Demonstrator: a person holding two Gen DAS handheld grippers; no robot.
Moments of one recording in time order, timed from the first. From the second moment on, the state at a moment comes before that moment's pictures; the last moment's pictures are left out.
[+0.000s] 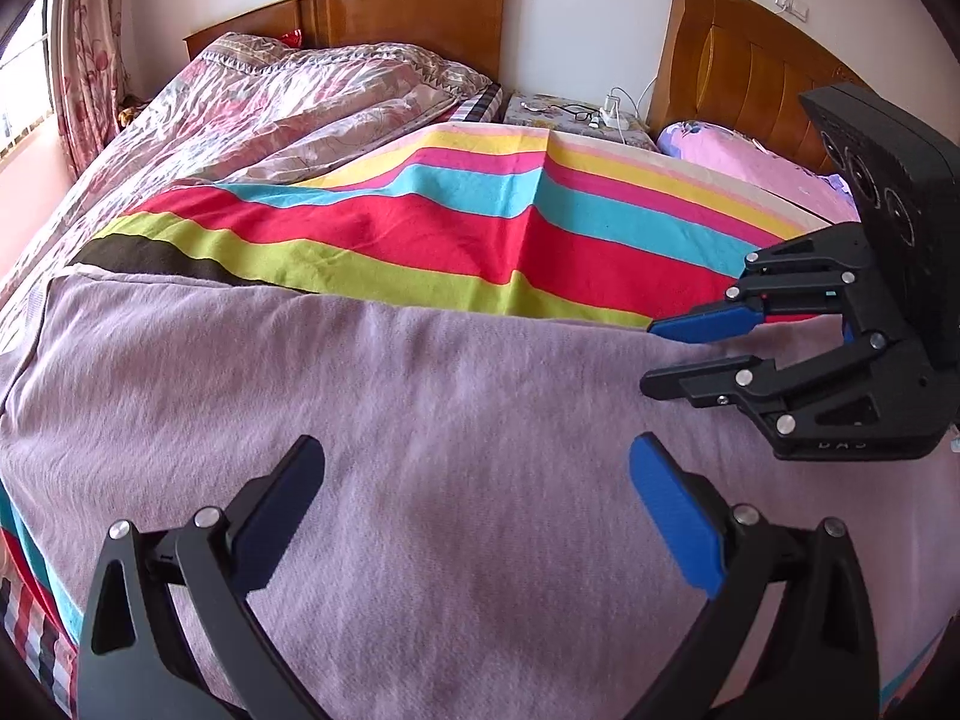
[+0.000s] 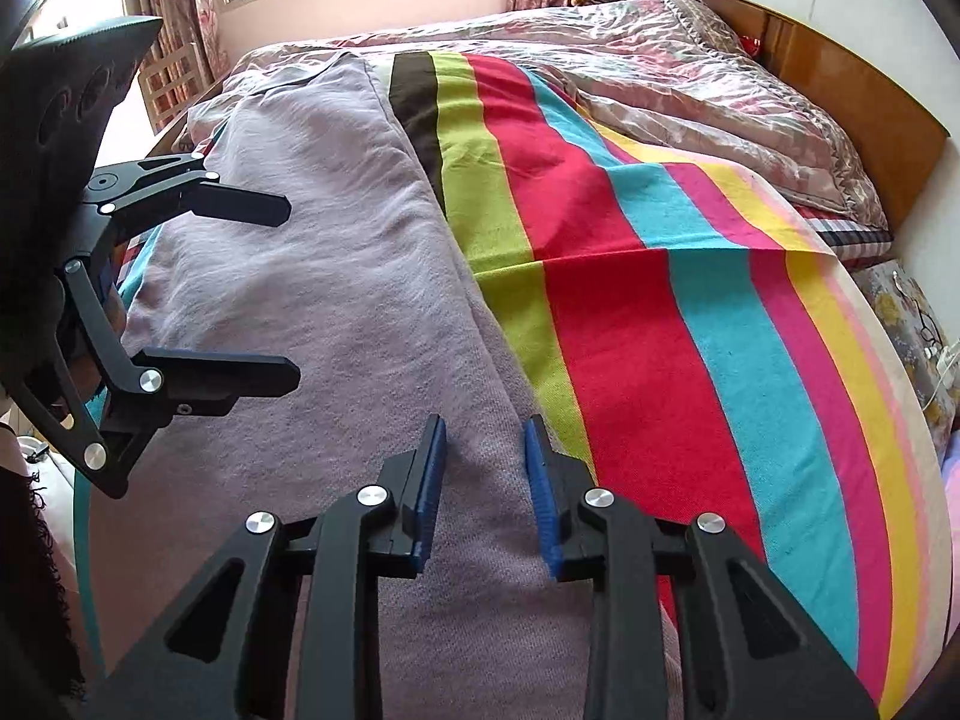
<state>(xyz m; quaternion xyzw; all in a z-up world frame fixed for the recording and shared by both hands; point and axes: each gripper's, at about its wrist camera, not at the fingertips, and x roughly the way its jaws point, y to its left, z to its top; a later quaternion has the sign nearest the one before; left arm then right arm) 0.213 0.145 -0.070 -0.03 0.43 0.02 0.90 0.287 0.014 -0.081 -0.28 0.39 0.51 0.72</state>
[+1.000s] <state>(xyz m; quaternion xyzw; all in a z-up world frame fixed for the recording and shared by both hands) 0.241 0.153 -0.092 -0.02 0.47 0.02 0.88 0.289 -0.073 -0.087 -0.15 0.42 0.36 0.82</state>
